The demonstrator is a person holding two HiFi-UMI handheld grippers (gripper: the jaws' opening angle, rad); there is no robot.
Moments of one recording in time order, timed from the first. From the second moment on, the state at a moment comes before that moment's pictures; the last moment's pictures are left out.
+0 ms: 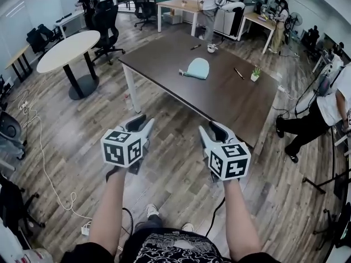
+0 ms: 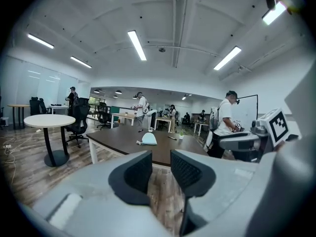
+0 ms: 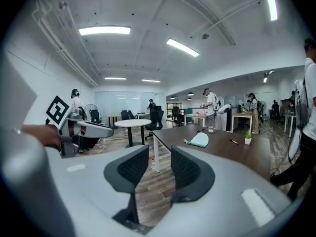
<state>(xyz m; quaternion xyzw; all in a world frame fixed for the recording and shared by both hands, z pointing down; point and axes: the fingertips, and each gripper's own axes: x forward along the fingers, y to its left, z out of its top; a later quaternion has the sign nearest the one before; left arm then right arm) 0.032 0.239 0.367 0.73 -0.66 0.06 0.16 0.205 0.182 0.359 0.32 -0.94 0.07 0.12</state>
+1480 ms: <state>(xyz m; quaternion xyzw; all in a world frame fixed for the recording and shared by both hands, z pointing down) -0.088 0.181 0.367 0.79 -0.59 0.09 0.15 0.103 0.152 0.354 0.42 -0.90 0.09 0.11</state>
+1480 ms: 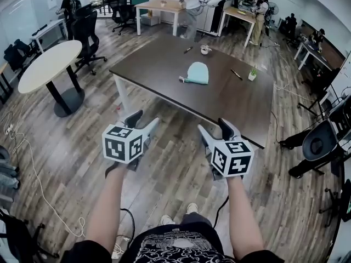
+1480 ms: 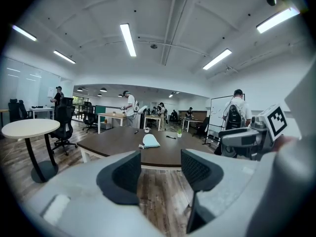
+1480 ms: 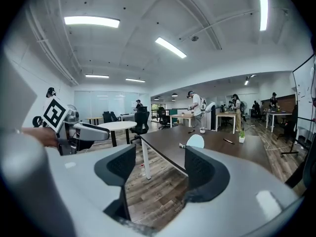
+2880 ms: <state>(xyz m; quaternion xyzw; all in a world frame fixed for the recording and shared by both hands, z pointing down) -0.085 -0.043 0.402 0.79 -0.58 0.12 0.17 0.102 -0.077 0.397 0.41 -0.89 0.13 0.11</state>
